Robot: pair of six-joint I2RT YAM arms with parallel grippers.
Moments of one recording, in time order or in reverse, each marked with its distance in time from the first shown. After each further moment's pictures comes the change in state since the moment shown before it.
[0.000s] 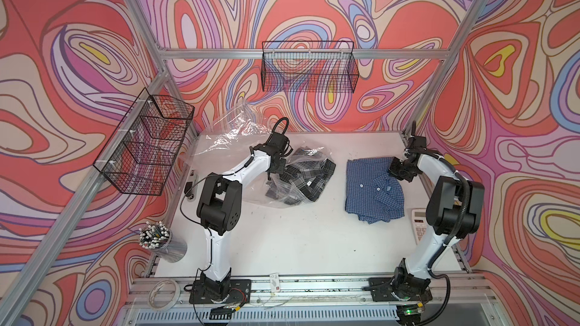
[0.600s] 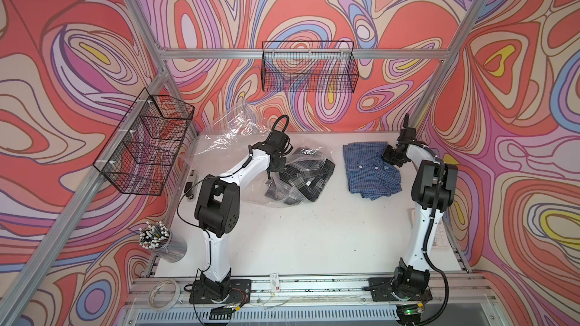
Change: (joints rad) left arm -0.003 -0.036 0.016 -0.043 0.003 -0.018; right arm 0.002 0.420 0.418 0.135 -0.042 0.046
